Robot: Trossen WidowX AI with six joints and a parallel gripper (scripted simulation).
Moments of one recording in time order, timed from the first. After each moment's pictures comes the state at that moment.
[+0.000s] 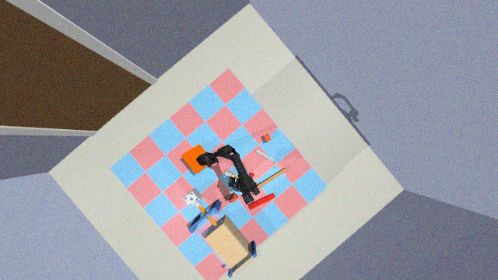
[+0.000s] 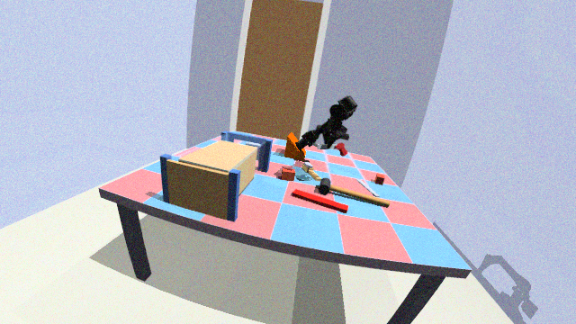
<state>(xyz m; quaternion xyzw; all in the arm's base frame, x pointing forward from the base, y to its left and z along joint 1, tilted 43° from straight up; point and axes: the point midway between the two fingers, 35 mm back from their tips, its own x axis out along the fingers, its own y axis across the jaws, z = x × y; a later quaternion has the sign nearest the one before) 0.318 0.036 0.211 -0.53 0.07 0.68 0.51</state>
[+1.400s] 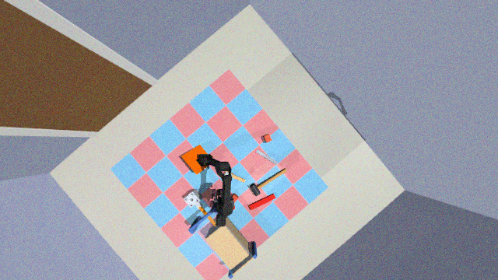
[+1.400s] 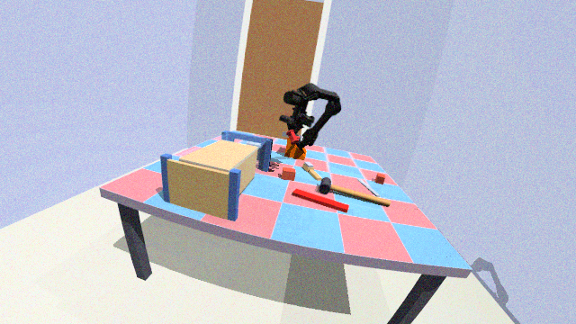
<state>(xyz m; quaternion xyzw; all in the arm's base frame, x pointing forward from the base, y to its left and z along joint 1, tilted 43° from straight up) 0.325 -0.111 0.098 -0.13 0.48 0.49 0.71</state>
